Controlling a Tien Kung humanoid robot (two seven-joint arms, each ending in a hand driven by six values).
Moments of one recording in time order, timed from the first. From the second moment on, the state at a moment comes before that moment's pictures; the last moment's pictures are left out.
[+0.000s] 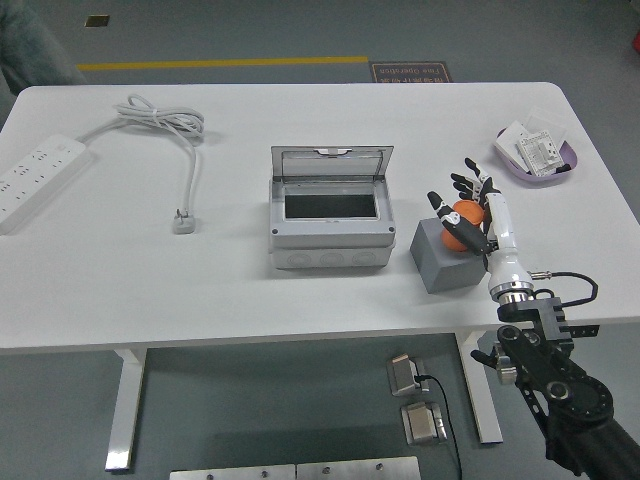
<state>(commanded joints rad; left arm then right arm) 0.04 0.07 -1.47 -0.18 1.41 -0.04 0.32 0.22 -0.08 1.21 1.00 -1.30 -0.34 0.46</state>
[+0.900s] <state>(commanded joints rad) 0.04 0.07 -1.47 -0.18 1.43 -0.03 0.32 0.21 -0.08 1.20 0.97 -1.27 -0.33 0.43</state>
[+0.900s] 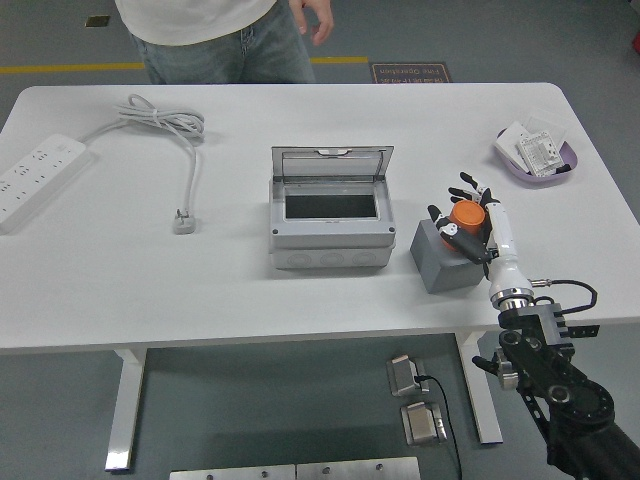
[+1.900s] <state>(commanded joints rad) 0.04 0.07 -1.47 -0.18 1.43 -0.03 0.32 0.22 -0.08 1.20 0.96 -1.21 -0.32 0.43</state>
